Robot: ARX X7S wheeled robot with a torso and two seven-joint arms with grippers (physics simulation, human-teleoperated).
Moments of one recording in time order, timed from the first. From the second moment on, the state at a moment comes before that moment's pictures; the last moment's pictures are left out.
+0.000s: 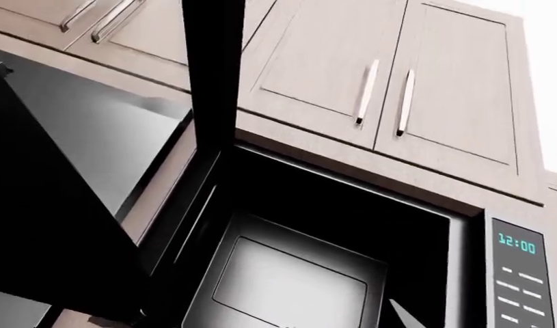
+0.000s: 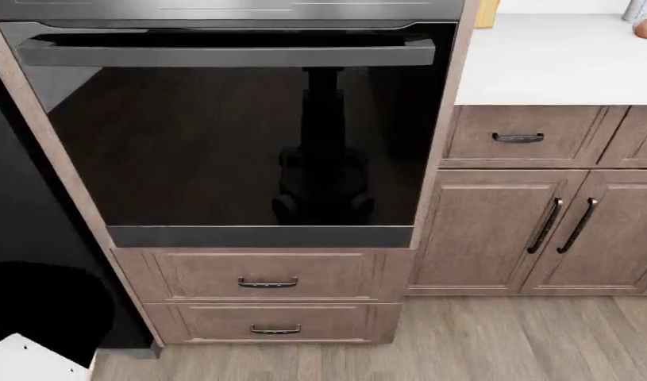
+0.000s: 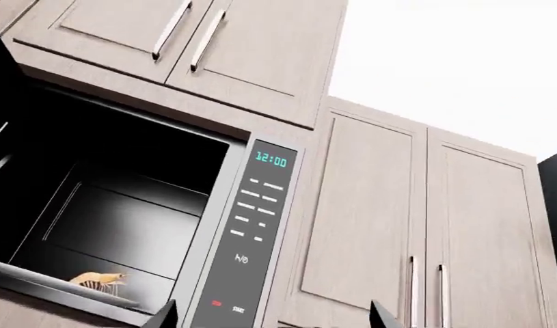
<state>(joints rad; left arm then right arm) -1.40 -0.19 -0.55 0.83 -0.85 -1.39 -0.49 1.64 0.69 0.15 -0.80 1.64 1.44 0.97</state>
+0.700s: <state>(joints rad) -1.54 -0.25 -0.63 0.80 -0.98 -1.45 -0.57 1.98 0.80 -0.06 -0.70 1.89 1.39 1.17</state>
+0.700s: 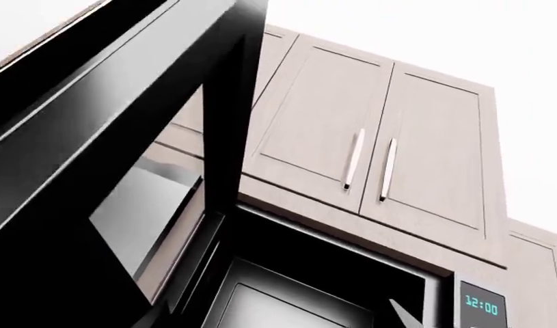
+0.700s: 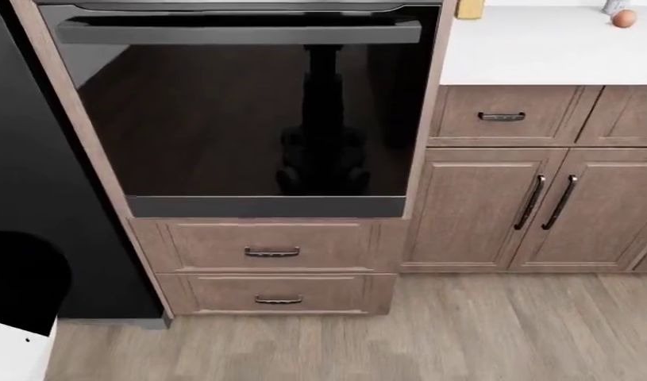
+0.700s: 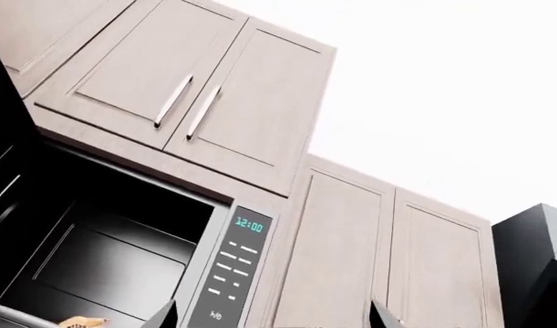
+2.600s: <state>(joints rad) -1.51 -0.32 -0.59 0.76 -1.12 -1.34 -0.69 2.04 0.86 -0.14 -0.75 1.84 1.34 1.12</state>
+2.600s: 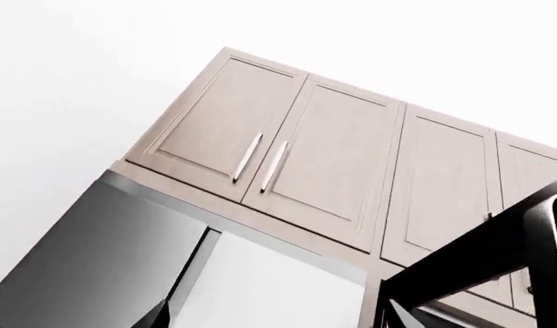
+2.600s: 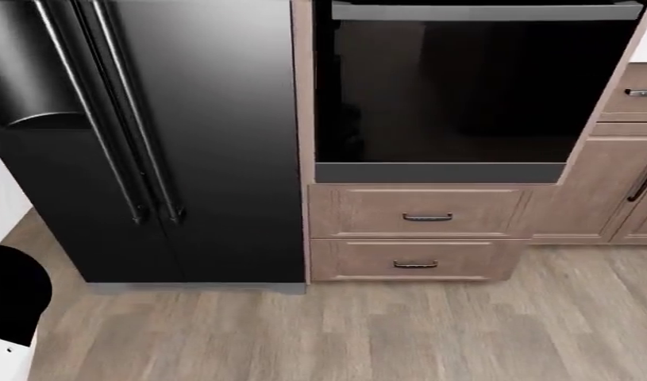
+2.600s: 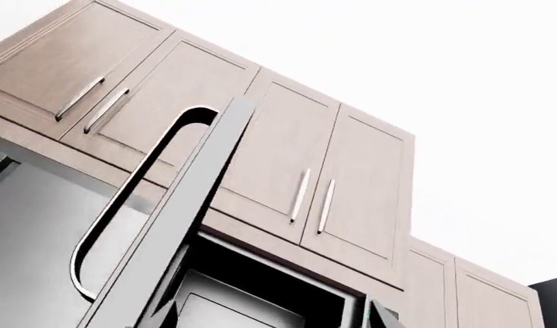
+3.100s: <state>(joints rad) -1.50 -0.34 -0.58 0.75 -1.15 -1.32 -0.72 2.04 0.87 -0.14 -0.76 1.83 1.32 1.09</state>
